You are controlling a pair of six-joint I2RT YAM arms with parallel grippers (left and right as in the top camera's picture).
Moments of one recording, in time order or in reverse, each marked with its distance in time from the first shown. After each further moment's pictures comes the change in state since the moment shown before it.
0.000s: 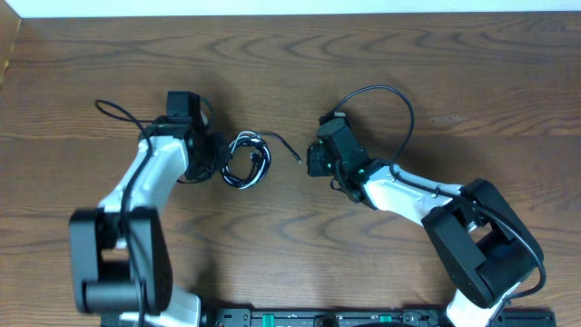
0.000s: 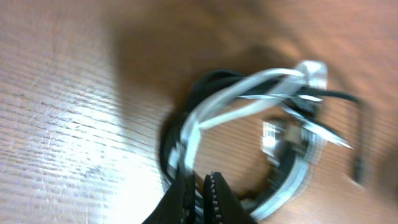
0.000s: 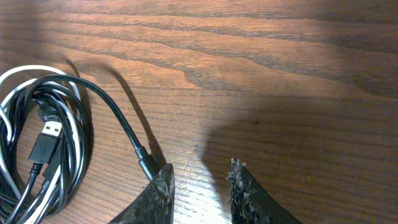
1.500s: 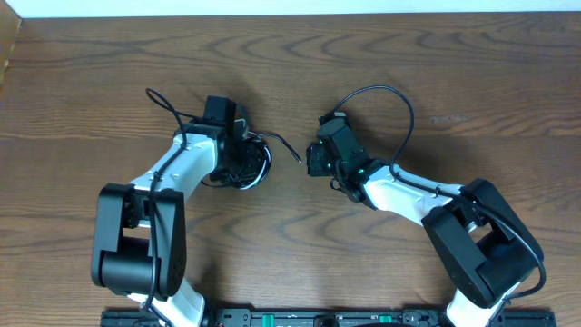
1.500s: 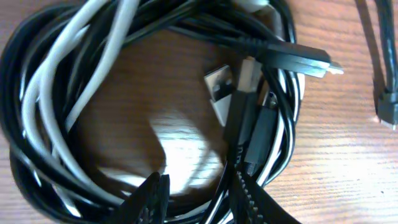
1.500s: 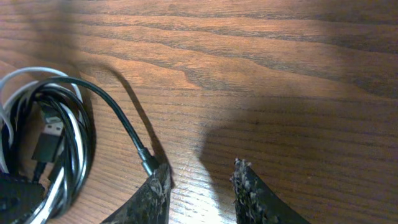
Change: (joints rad) left arm -0.162 0.130 0.000 0.012 0.033 0.153; right arm 0.000 0.000 0.000 0.001 0.000 0.000
